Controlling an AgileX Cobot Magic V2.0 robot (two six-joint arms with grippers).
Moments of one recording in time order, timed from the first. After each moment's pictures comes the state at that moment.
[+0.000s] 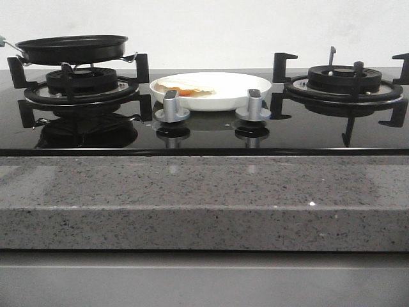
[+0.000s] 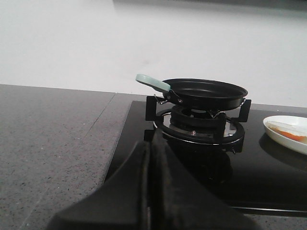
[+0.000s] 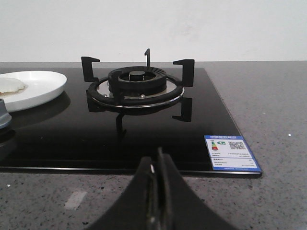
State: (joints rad) left arm -0.03 -0.01 0.01 -0.05 -0.02 -0.03; right arm -0.01 -0.01 0.03 0.06 0.06 0.02
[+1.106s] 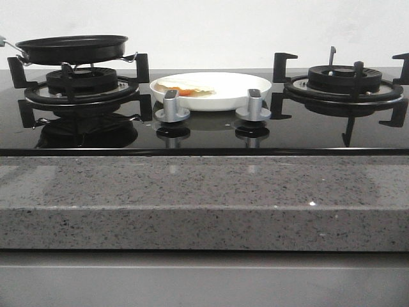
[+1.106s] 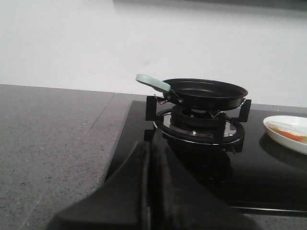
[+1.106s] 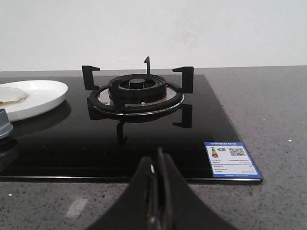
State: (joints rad) left arm -0.03 -0.01 0.01 -0.05 -0.02 -0.03; right arm -0.01 -0.01 0.03 0.06 0.04 0.03
